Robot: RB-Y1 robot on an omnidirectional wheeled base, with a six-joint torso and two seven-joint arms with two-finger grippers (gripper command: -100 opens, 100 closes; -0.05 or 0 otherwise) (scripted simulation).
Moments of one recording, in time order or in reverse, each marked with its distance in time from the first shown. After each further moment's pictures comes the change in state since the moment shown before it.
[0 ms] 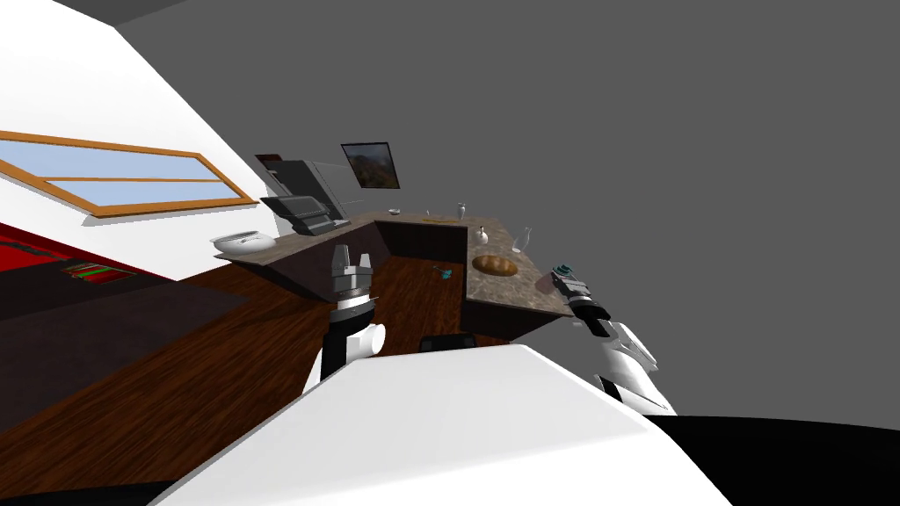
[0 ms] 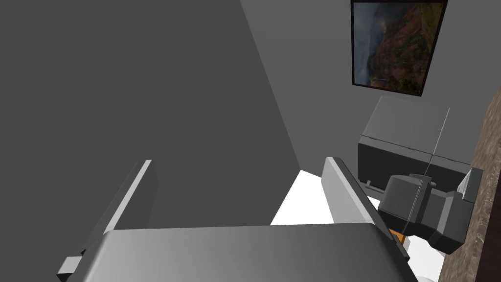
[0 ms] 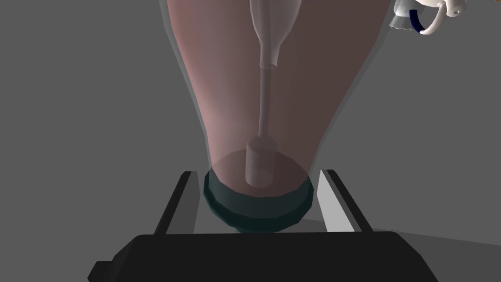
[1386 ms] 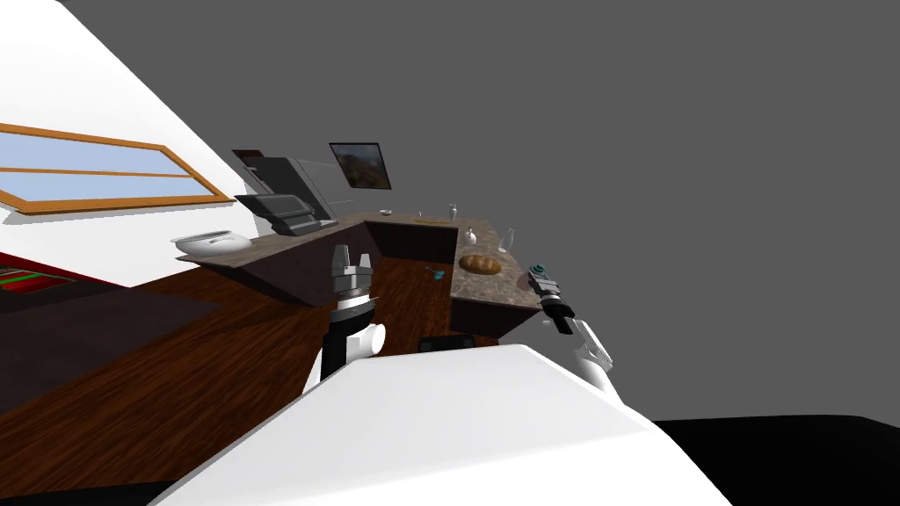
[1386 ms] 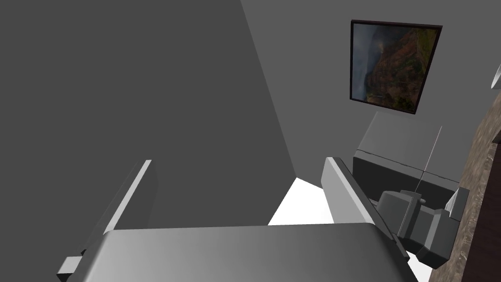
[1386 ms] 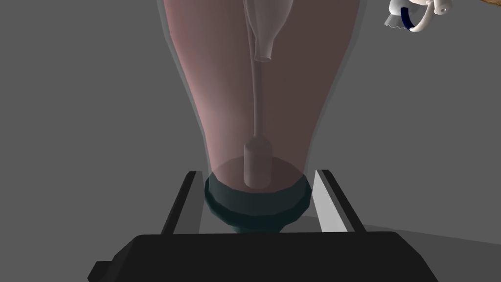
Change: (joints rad) left arm 0.000 0.000 0.000 0.000 0.000 0.000 0.000; right arm 0.159 0.241 0.185 -0.480 -0.054 0.274 0.125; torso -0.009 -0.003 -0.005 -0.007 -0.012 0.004
